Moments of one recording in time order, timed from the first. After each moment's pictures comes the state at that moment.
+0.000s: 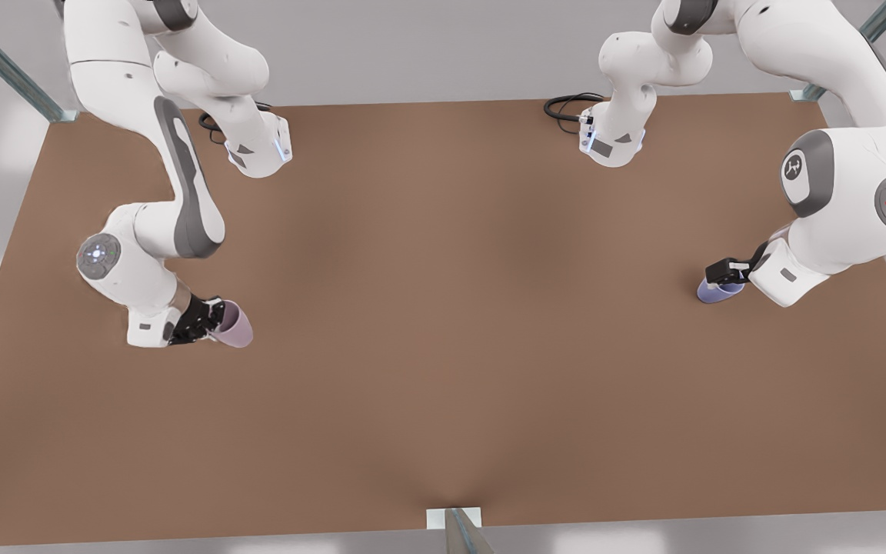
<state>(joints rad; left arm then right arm) -0.17 0.27 0.18 -1.37 -0.05 1.52 0.06 0.06 0.22 0.07 -1.94 0.11 2.24 -0.63</state>
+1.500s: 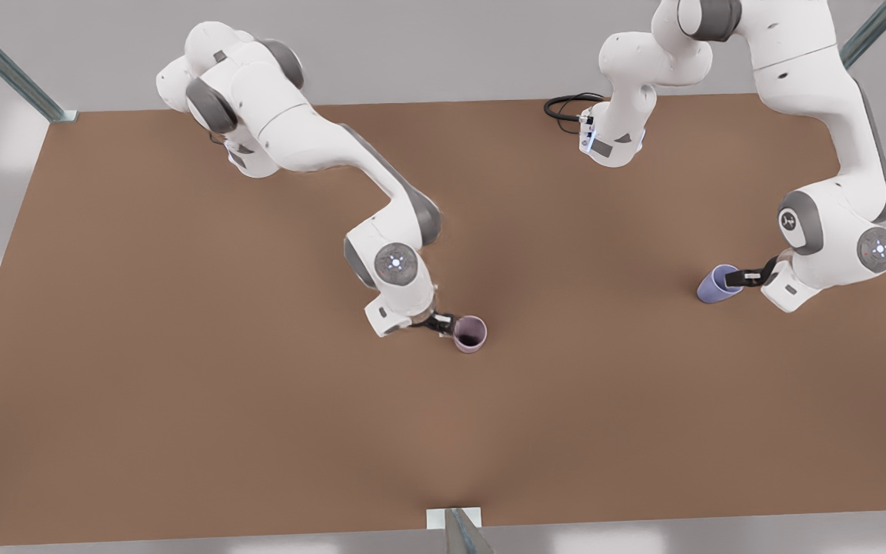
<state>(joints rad) -0.16 0.26 0.45 -1.94 -0.05 1.97 0.32 0.63 0.66 -0.01 -1.30 0.08 2.04 0.92</state>
